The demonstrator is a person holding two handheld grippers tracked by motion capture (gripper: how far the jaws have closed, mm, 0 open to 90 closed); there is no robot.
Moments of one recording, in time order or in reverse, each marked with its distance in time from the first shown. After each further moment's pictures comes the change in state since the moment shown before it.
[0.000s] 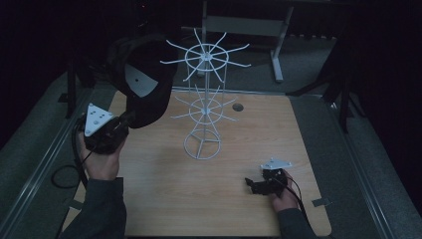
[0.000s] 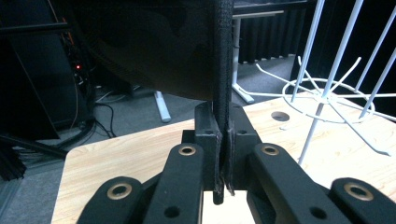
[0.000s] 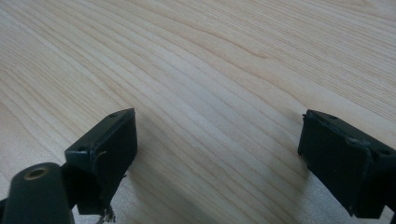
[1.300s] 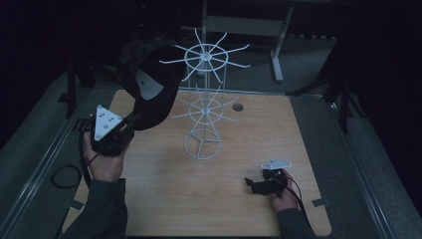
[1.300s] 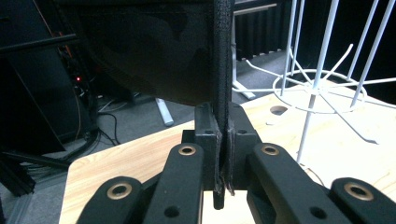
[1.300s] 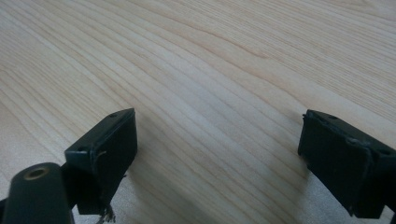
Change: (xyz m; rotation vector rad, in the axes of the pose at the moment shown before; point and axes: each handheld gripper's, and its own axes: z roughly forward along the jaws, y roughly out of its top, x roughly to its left) left arm -0.012 -0.001 0.003 -0.002 -0.009 0.088; right arm 0.000 0.000 0.000 0.001 0.000 -0.001
